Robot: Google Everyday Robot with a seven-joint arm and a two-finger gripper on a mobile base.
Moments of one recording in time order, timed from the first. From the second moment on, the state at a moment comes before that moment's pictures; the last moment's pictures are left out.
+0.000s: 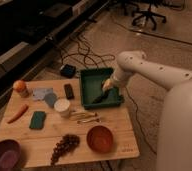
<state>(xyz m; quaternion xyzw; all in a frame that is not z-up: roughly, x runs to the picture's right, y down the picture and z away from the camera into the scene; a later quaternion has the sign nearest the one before) 0.098 0.006 0.853 -0.28 0.12 0.73 0.61</state>
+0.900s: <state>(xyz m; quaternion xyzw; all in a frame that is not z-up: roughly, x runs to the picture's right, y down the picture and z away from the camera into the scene) 0.061 0.045 0.921 -0.29 0.20 0.68 0.64</state>
